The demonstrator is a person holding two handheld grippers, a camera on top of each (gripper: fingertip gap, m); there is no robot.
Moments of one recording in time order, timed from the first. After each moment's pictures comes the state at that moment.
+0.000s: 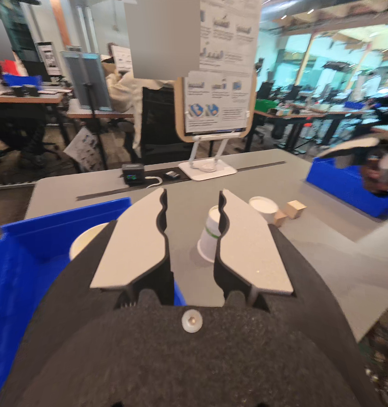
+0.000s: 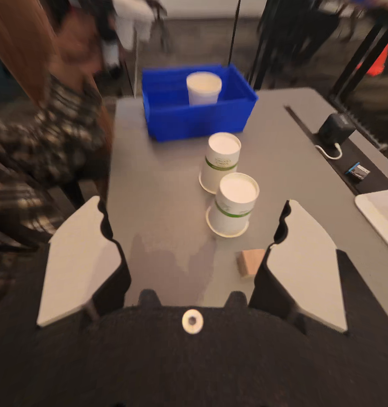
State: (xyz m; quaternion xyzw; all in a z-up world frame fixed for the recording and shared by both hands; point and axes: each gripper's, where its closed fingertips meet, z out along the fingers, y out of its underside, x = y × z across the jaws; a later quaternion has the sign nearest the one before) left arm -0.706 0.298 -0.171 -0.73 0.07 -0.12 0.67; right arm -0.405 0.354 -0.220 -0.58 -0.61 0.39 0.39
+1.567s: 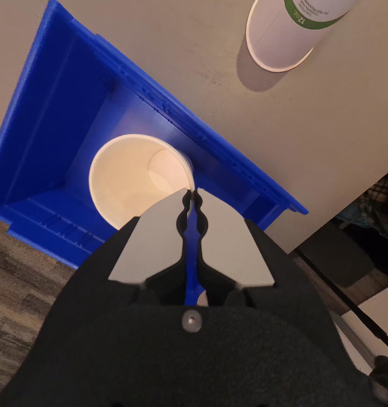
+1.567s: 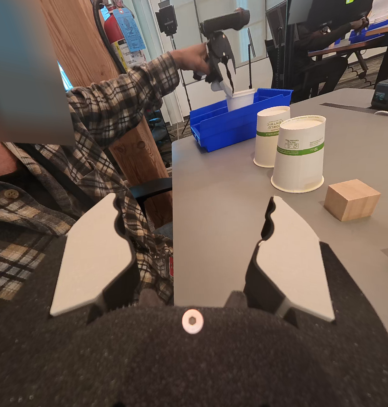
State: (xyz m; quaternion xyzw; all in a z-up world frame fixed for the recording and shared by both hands) left arm -0.783 0.343 -0.302 -0.94 0.32 -0.04 0.11; right arm -0.298 0.274 -0.289 -0.55 -0.48 0.57 0.38
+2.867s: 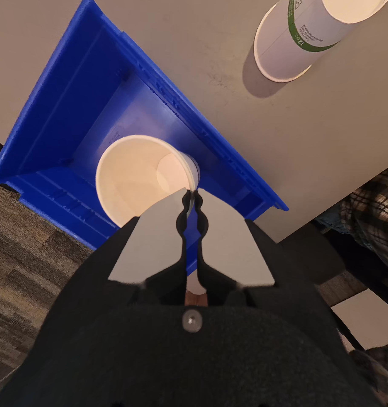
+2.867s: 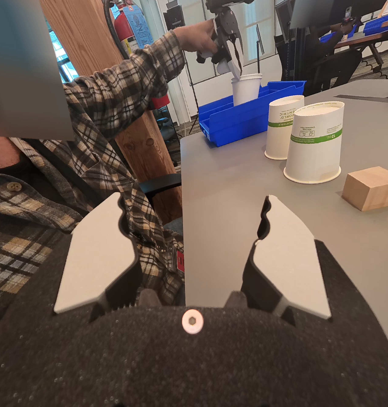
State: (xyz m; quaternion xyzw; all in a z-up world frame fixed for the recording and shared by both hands) left arm -0.785 0.341 -0.275 -0.96 0.27 -0.03 0.10; right arm -0.291 0.260 -0.301 -0.55 -0.48 0.58 0.37
